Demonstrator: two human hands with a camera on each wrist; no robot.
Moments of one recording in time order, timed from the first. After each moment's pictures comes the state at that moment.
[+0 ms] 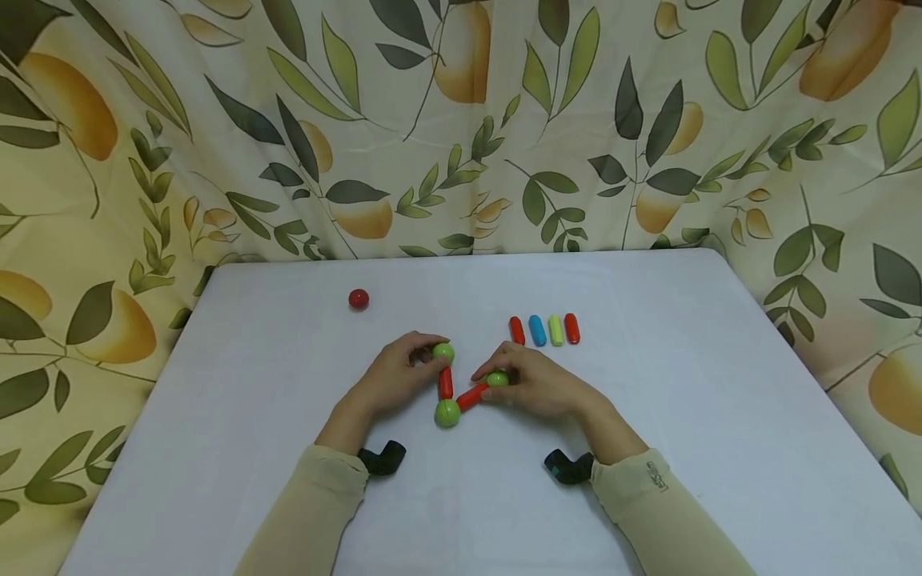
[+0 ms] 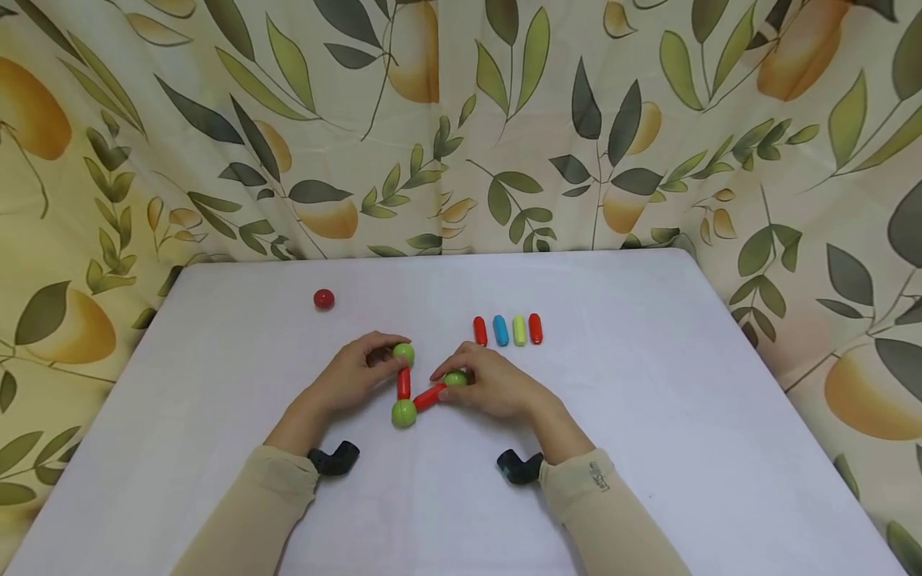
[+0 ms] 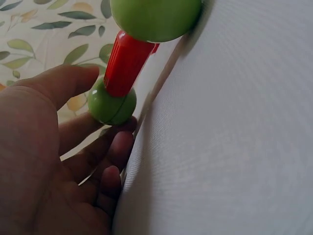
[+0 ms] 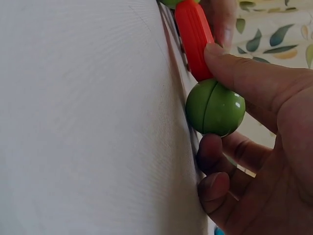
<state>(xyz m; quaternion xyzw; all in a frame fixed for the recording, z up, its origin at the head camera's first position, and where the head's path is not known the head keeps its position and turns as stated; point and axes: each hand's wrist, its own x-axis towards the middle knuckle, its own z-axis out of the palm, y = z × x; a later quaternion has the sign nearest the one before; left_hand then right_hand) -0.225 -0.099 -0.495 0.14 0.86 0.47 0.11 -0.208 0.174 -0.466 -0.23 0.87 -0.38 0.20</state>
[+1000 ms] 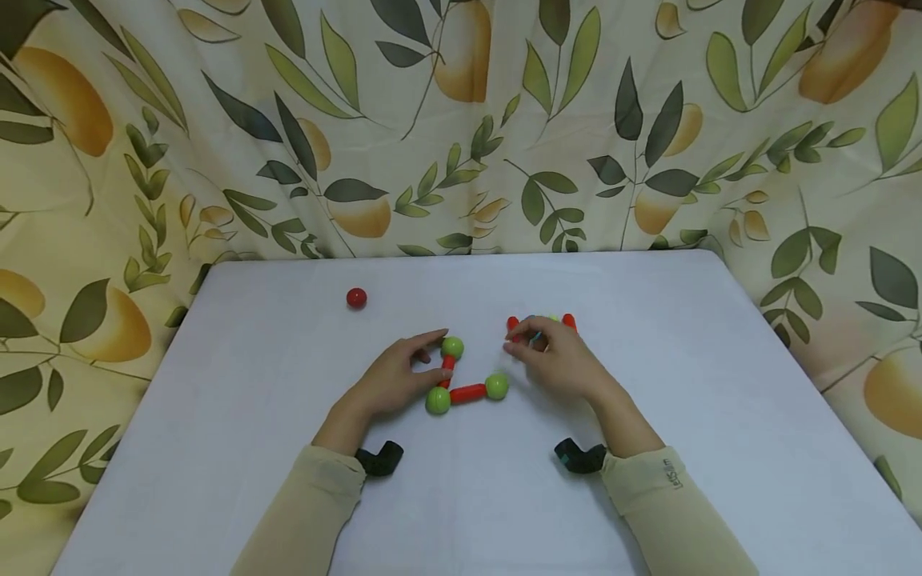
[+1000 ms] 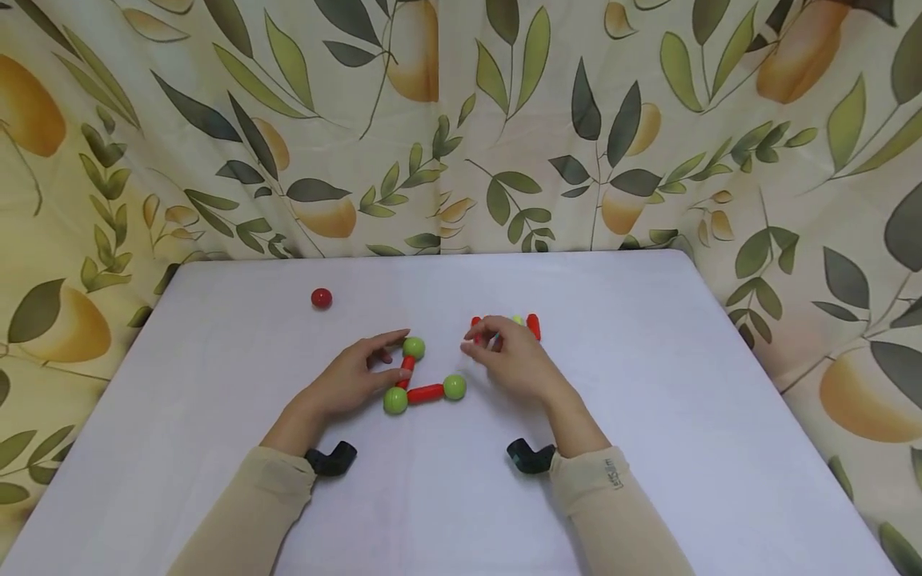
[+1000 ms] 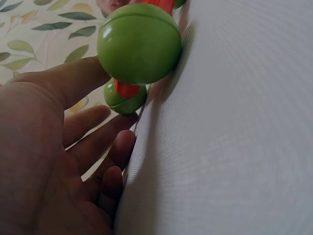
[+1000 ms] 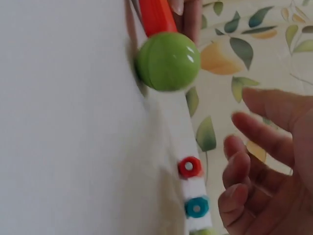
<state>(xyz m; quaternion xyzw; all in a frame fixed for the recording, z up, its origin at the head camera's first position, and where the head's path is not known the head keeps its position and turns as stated) -0.226 -0.097 -0.493 0.16 0.87 0.44 0.14 -0.219 0.193 -0.449 -0.08 0.91 -0.40 0.09</state>
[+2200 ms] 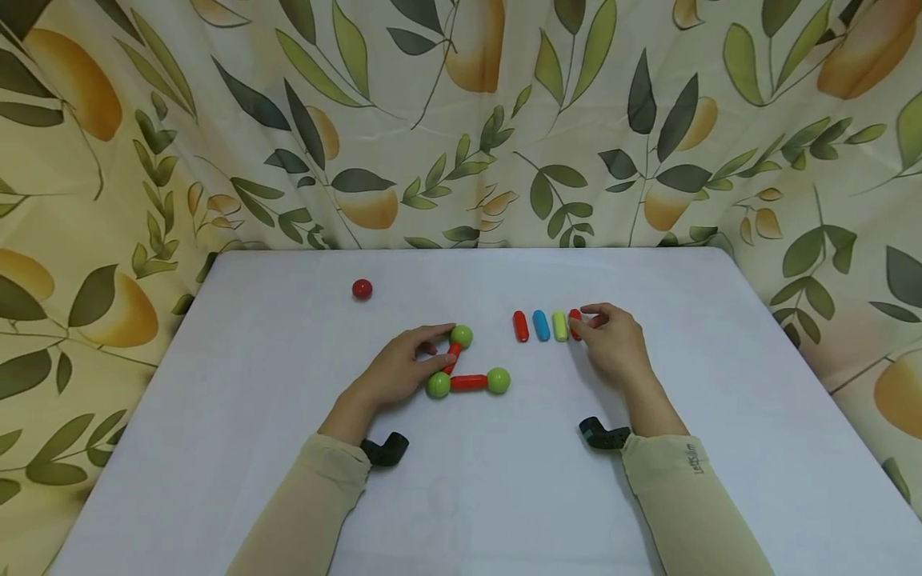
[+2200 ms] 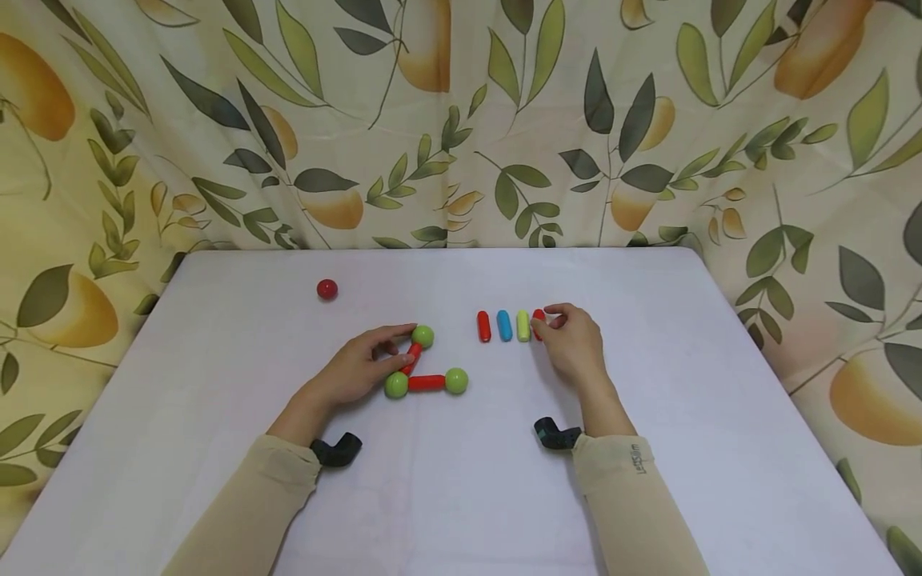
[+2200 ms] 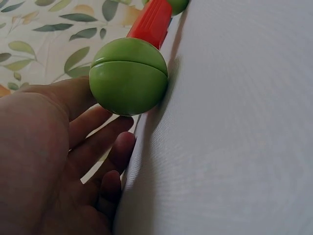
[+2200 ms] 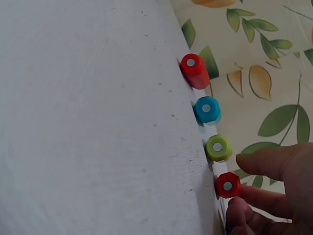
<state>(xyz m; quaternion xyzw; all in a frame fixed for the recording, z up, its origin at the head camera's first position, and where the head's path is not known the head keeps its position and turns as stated) -0.227 -0.099 -0.496 0.16 0.87 0.45 0.12 -0.239 0.246 -0.460 0.13 0.92 -0.36 0.04</state>
